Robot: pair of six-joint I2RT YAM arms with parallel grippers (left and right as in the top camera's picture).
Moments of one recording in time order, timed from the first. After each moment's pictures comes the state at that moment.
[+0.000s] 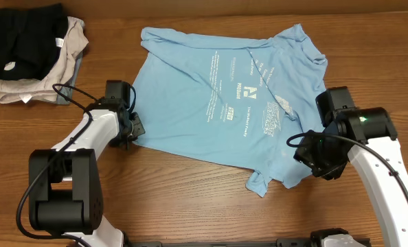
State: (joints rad) left arm -0.01 1.80 1.03 -0.65 -0.10 -0.45; right arm 0.13 1.31 1.16 -1.43 -0.11 0.73
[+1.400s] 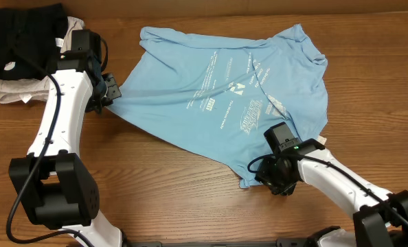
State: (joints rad) left arm 0.07 1.84 1.58 -1.09 -0.14 -0.36; right arm 0.40 1.48 0.68 -0.75 -0.22 0.90
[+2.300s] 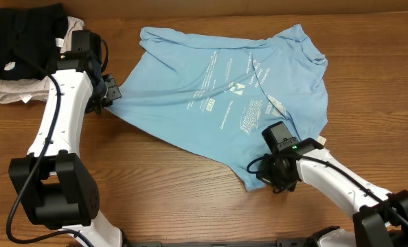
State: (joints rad) left arm 0.07 1.84 1.58 -1.10 -0.14 -0.36; right arm 0.41 1.48 0.70 -0.75 -0.14 0.85
